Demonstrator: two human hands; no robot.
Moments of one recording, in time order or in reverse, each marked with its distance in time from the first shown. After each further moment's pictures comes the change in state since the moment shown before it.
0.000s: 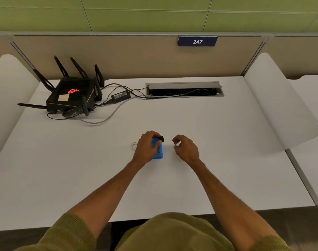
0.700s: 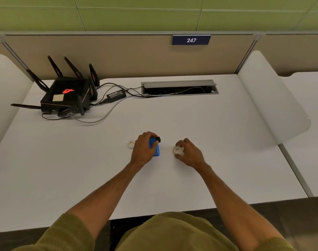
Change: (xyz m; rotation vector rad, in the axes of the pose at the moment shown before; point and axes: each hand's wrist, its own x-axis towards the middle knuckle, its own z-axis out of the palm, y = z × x) left_hand -0.015 0.001 0.008 0.027 0.013 -0.004; right_hand -0.028 0.030 -0.013 -0.166 -0.126 -0.038
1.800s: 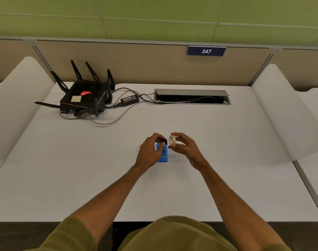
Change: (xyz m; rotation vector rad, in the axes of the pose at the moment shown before) left_hand -0.002 0.006 -0.019 -0.064 0.062 0.008; right_hand 0.022 -0.052 -0.015 0.956 -0.048 -0.049
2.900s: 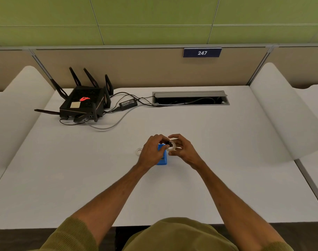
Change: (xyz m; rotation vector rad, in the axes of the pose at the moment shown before) left_hand 0.013 0.019 0.005 0.075 -0.086 0.050; right_hand 0.010 0.006 -0.003 -0.123 -0.039 -0.043
